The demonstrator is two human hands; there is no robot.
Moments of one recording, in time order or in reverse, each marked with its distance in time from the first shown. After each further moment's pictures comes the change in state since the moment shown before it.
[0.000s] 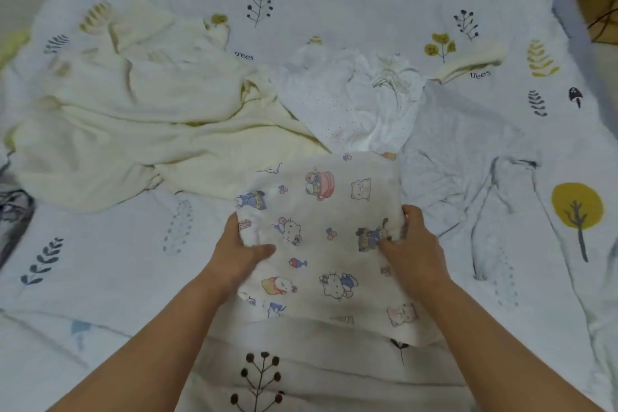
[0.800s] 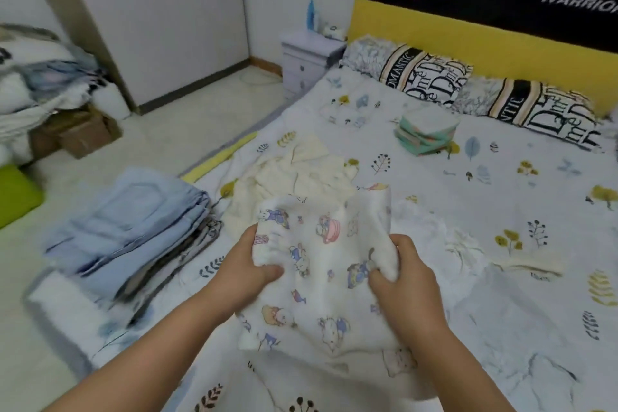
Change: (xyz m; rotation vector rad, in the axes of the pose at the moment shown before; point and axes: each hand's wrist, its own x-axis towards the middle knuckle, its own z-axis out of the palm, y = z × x) left_hand -0.201 0.126 -0.156 -0.119 0.363 0.269; right_hand -0.122 -0.246 -0.087 0.046 -0.170 -0.562
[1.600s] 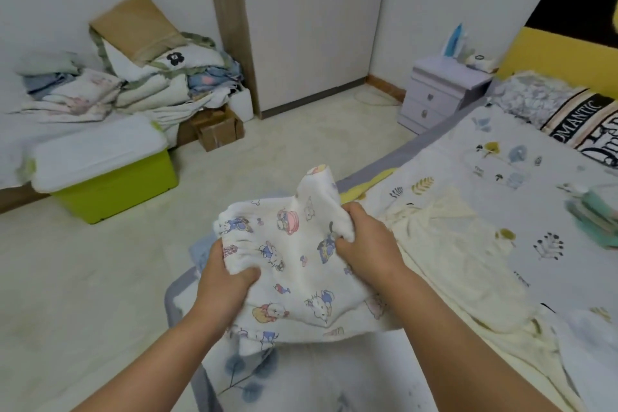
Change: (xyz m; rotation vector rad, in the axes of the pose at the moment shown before) left_hand 0.052 -0.084 -0.273 -0.157 0.673 -0.174; right_hand 0.136 -0.245 0.271 -0.256 -0.411 -0.467
